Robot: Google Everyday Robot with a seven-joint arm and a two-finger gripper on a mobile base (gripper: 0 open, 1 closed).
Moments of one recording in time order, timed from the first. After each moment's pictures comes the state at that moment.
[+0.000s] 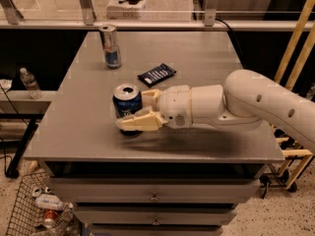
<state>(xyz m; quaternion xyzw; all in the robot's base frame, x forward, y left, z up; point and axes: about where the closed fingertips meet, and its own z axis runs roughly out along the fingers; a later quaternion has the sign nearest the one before) 0.493 0.060 0.866 -0.50 0.60 0.41 0.47</state>
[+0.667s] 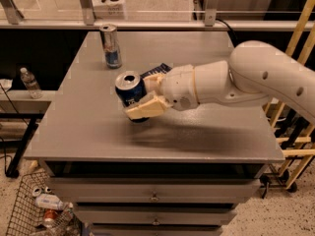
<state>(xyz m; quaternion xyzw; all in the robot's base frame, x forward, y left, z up) 0.512 0.047 0.893 -0.56 0.60 0.33 0.46</state>
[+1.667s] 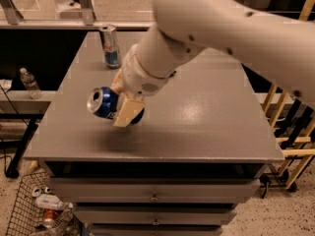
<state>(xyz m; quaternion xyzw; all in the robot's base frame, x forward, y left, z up) 0.495 0.089 0.889 -0.76 0.57 0.13 0.28</state>
